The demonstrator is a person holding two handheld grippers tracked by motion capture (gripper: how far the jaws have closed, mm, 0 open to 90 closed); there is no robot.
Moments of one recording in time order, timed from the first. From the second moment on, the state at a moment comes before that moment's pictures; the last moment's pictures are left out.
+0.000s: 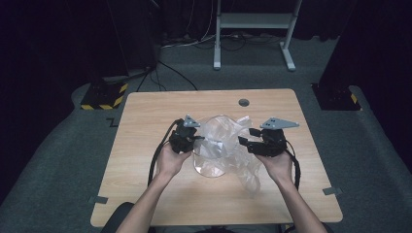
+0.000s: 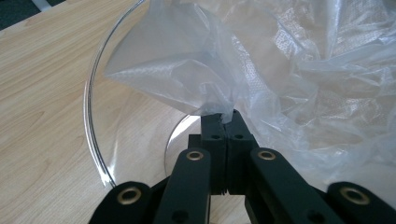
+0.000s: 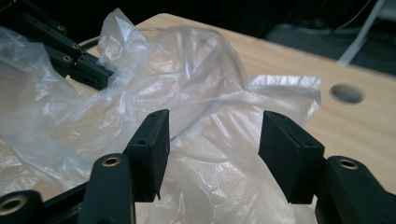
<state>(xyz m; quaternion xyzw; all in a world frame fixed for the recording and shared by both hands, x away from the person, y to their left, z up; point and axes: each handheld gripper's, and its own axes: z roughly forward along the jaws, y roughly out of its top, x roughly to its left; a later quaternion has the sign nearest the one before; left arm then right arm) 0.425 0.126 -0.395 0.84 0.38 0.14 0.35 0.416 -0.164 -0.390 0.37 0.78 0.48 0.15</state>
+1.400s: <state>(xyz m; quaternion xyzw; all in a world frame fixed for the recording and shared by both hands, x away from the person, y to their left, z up) 0.407 0.143 -0.385 0.80 0.39 0.17 0.42 0.422 -0.098 -0.397 0.25 0.85 0.45 0.09</state>
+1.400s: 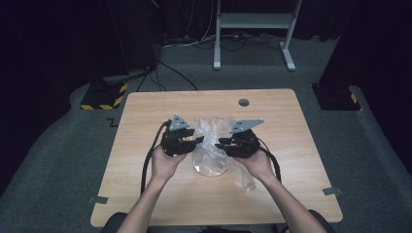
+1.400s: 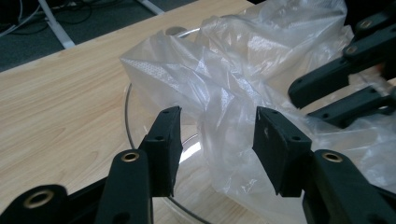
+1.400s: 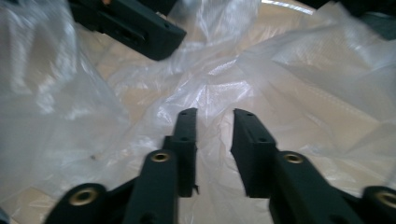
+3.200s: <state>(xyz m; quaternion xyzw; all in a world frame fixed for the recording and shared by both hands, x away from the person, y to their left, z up) 0.401 0.147 -0.381 0.79 0.39 0.17 0.44 0.436 -0.105 -0.393 0.27 0.85 0.45 0.09</state>
